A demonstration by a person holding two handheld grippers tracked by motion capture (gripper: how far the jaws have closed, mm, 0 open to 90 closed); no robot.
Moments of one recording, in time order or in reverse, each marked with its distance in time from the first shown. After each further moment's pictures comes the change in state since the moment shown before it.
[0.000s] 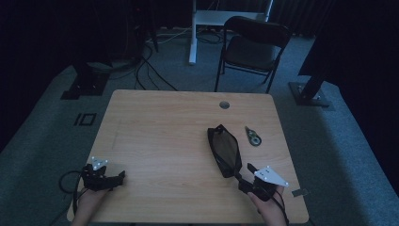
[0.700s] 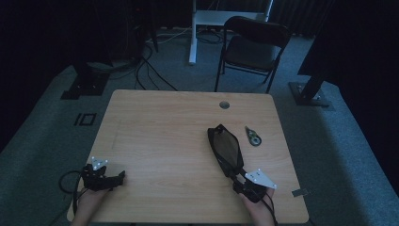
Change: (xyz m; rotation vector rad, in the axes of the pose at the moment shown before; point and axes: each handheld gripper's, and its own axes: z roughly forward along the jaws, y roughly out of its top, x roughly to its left) left arm 0.000 0.000 0.000 0.001 0.000 0.001; right arm 0.021 -0.020 0.021 0.055 -0.038 0.030
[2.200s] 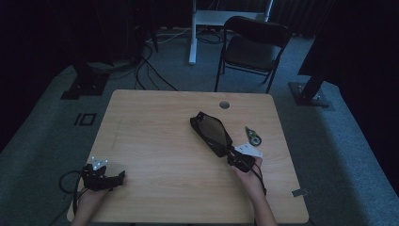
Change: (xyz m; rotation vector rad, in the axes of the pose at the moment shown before) left arm 0.000 0.000 0.000 0.000 0.000 0.000; right arm -0.024 0.043 0.082 0.014 0.005 -0.063
